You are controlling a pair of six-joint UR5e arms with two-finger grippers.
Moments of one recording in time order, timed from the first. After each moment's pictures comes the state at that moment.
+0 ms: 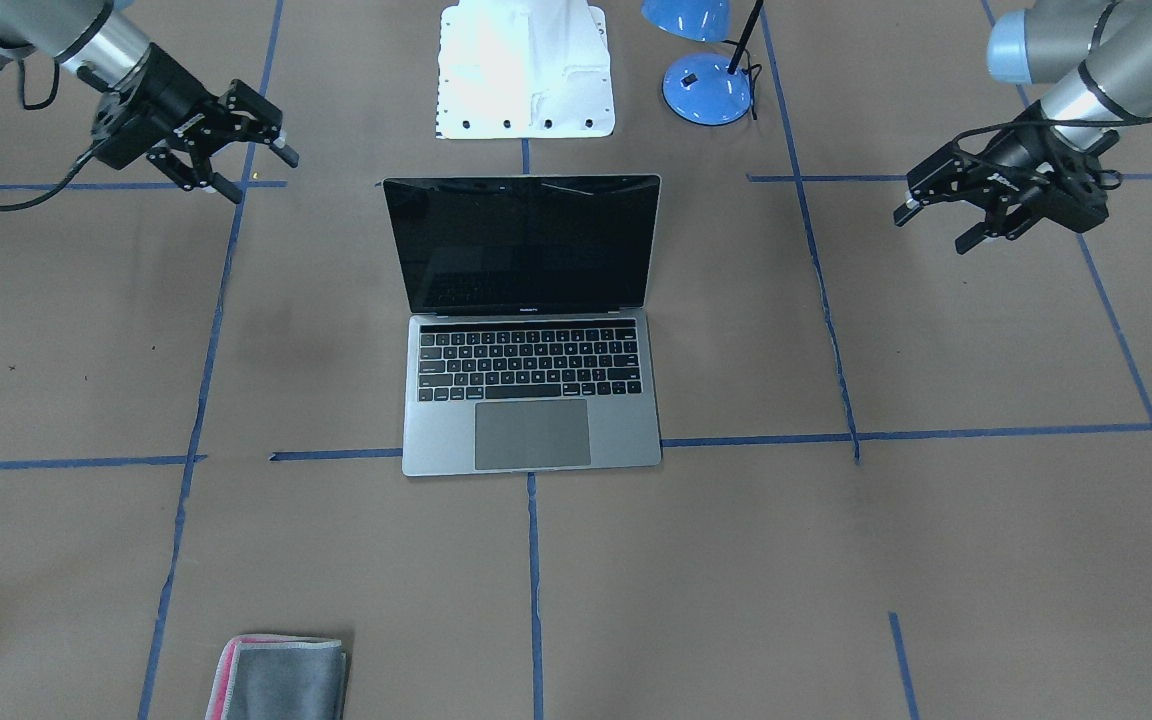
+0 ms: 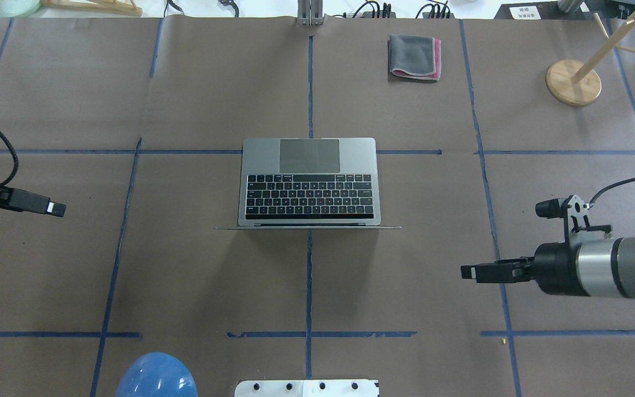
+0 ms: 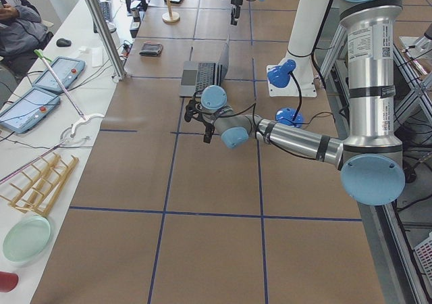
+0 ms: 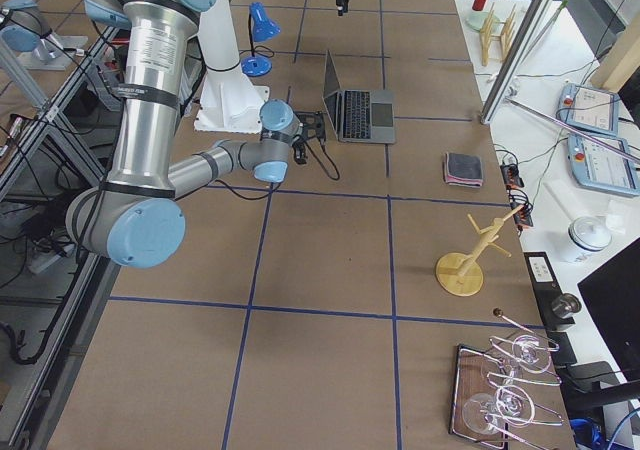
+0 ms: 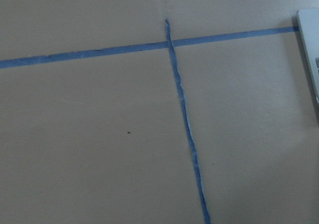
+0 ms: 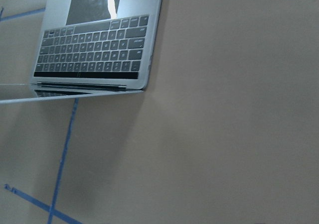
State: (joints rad) left arm -0.90 -1.46 -1.89 -2.42 -2.28 -0.94; right arm 0.40 -1.77 2.06 -0.53 1.76 1.30
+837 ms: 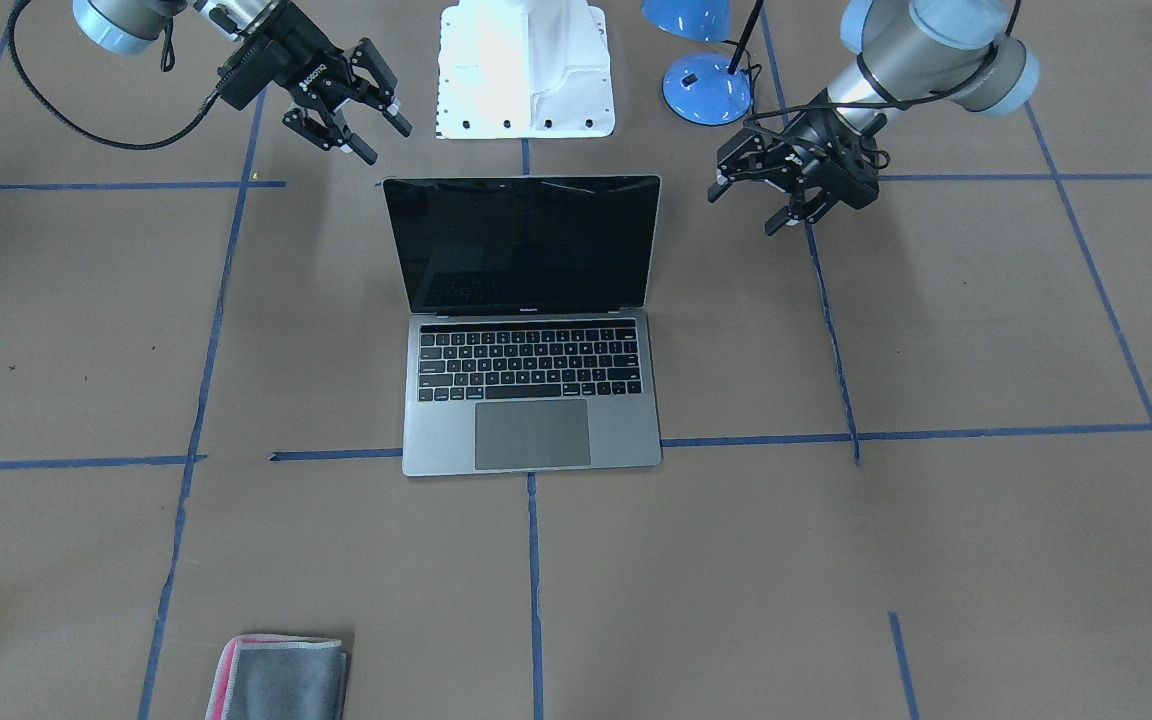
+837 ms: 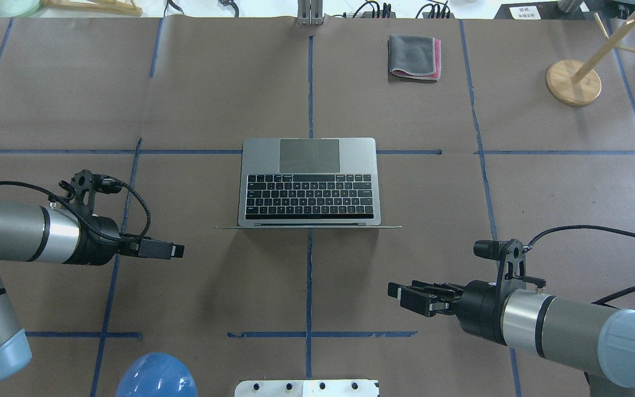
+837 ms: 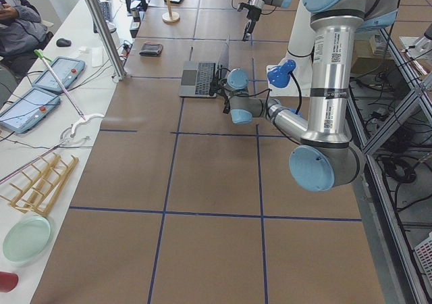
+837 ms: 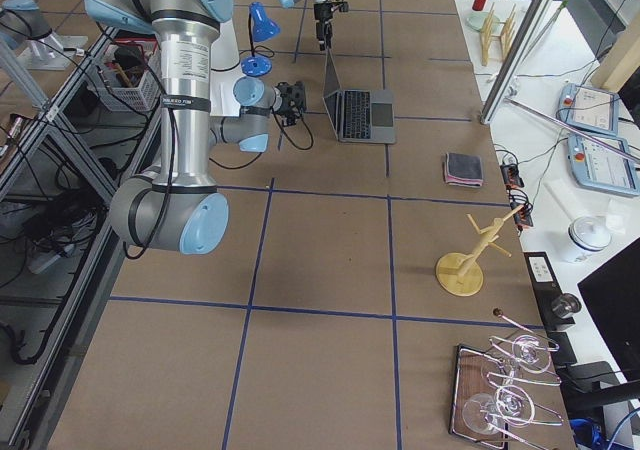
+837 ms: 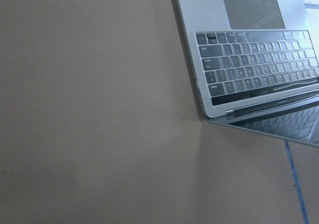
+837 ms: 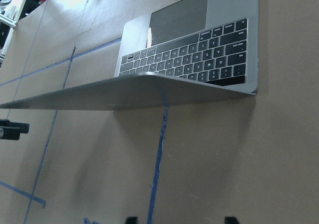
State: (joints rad) left arm -0.52 -1.62 -1.91 -2.48 -1.93 -1.19; right arm 0.18 -1.61 2.08 -0.54 1.40 1.40
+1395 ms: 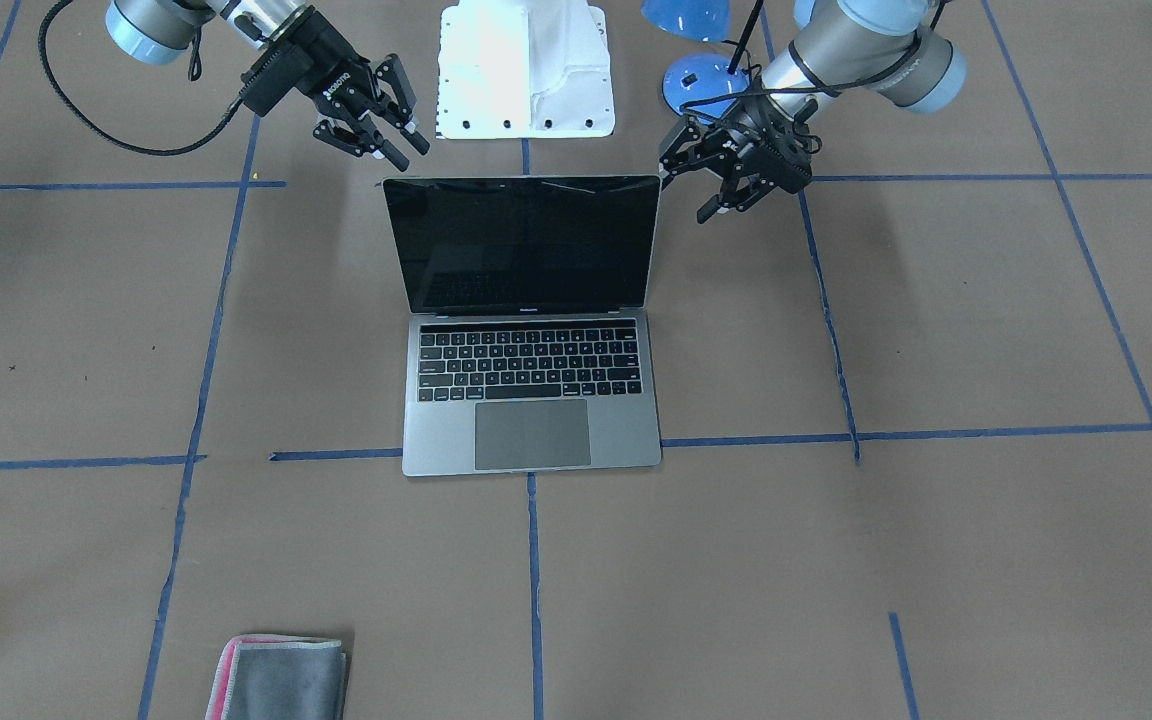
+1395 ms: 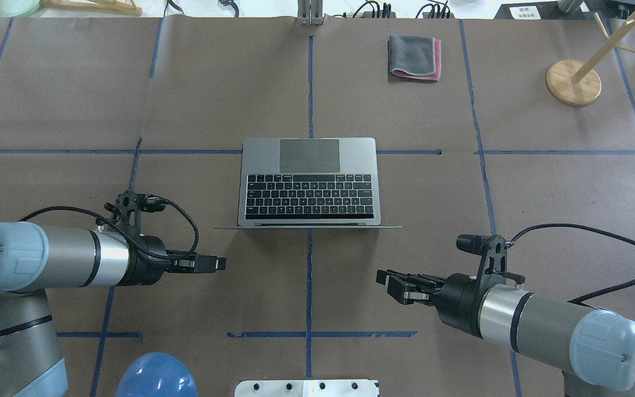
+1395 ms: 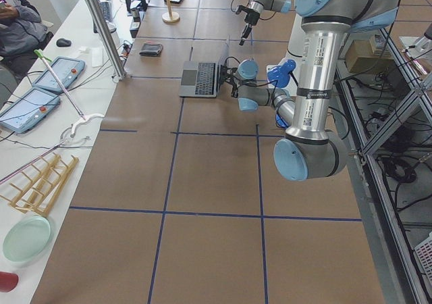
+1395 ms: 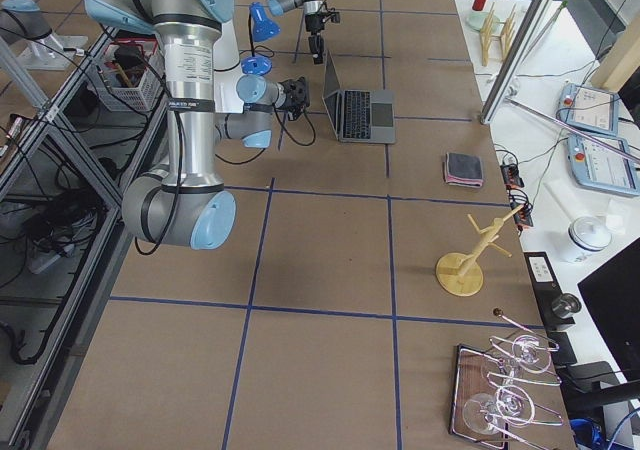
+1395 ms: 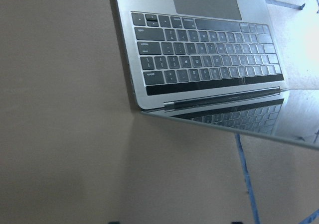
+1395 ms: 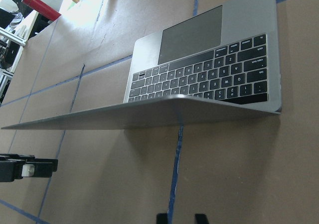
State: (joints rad) left arm -0.42 -1.72 -1.91 -2.48 -1.82 -1.32; right arm 0.17 -1.55 2.05 -0.54 1.35 1.41
